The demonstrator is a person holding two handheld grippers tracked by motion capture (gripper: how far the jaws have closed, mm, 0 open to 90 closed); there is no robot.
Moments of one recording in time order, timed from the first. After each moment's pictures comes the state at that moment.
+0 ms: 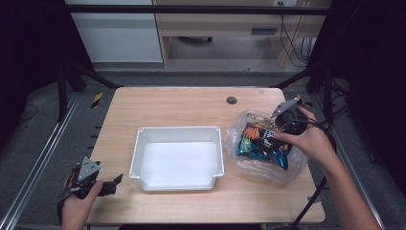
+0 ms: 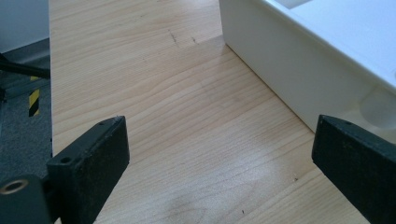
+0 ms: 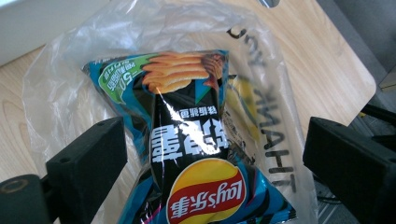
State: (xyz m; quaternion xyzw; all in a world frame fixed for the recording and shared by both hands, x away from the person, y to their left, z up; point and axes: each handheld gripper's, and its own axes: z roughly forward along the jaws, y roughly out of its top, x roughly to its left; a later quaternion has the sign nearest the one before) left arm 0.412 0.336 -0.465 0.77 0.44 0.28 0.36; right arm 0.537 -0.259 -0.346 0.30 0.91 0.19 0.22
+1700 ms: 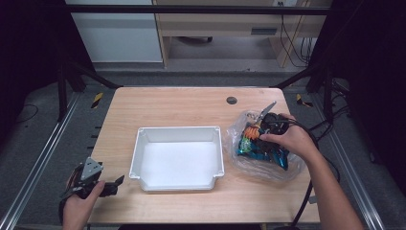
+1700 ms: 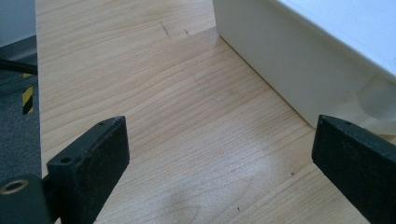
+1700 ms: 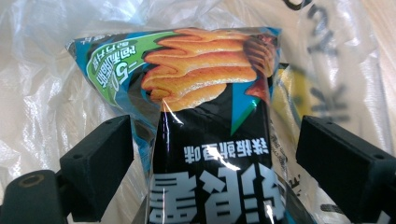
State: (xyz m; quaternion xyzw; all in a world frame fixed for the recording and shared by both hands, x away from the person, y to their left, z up) left arm 0.415 0.333 -0.468 0.79 0.44 0.27 0.34; right arm 0.576 -0.237 -0.400 0.29 0.94 0.15 0.14
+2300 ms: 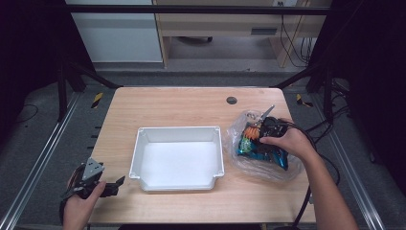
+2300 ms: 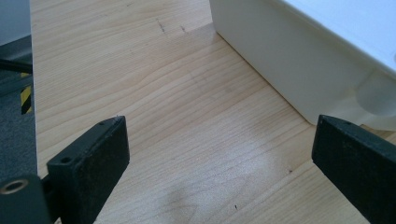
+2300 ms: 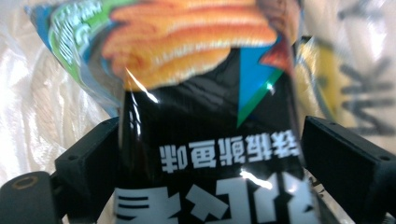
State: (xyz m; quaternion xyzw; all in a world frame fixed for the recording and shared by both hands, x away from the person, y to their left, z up) left arm 0.415 0.331 -0.469 0.79 0.43 0.26 0.34; right arm 0.584 -0.244 -0.427 0.30 0.94 0.13 0.11
